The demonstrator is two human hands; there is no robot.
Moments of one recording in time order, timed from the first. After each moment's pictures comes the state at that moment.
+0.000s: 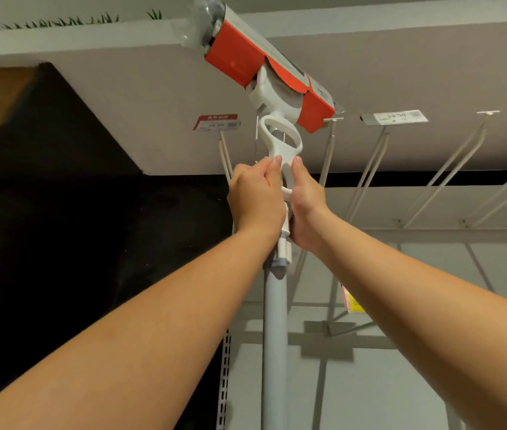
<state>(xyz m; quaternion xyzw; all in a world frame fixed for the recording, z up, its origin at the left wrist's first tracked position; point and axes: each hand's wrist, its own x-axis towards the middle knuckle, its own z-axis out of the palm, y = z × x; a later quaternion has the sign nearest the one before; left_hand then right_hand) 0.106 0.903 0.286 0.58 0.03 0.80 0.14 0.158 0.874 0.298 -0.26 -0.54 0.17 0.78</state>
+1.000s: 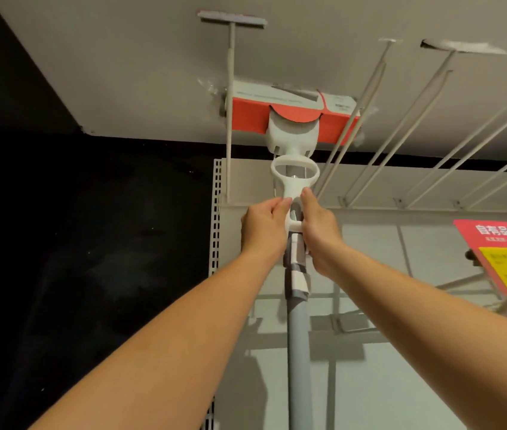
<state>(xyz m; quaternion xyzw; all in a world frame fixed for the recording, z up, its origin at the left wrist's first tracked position) 0.186 1.085 0.272 0.70 -0.05 0.64 0.32 0.260 1.040 0.281 -0.47 -0.43 -0.12 0.76</state>
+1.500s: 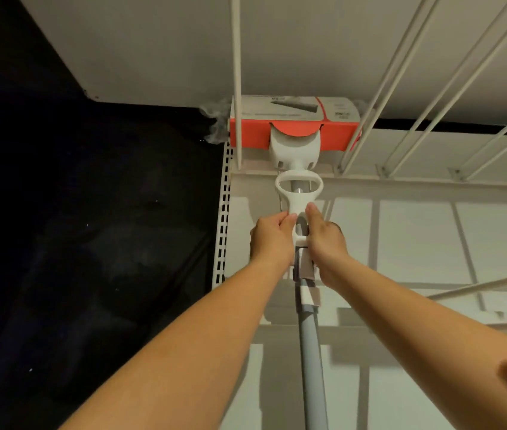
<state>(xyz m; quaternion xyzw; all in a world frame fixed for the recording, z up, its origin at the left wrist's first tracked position) 0.268 1.167 0.248 0.71 0.03 0.62 0.34 0.350 1.133 0.255 -0.51 -0.44 -0.11 0.73</state>
